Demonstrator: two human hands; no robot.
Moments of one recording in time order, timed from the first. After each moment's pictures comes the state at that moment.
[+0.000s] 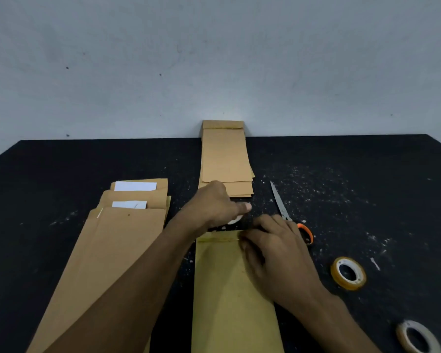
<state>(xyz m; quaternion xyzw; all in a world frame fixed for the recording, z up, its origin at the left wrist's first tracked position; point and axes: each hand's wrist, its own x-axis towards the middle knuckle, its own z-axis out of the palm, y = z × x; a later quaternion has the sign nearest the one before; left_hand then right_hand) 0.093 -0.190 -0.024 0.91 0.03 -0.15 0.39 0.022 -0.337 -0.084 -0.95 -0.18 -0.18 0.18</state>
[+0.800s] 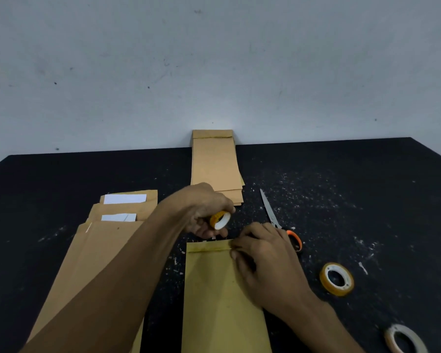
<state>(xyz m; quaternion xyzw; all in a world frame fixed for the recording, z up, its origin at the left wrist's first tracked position) 0.109 -0.198 0.005 0.84 0.12 -0.30 0.44 0.025 -0.341 -0.087 -0.95 -0.17 -0.17 0.22</state>
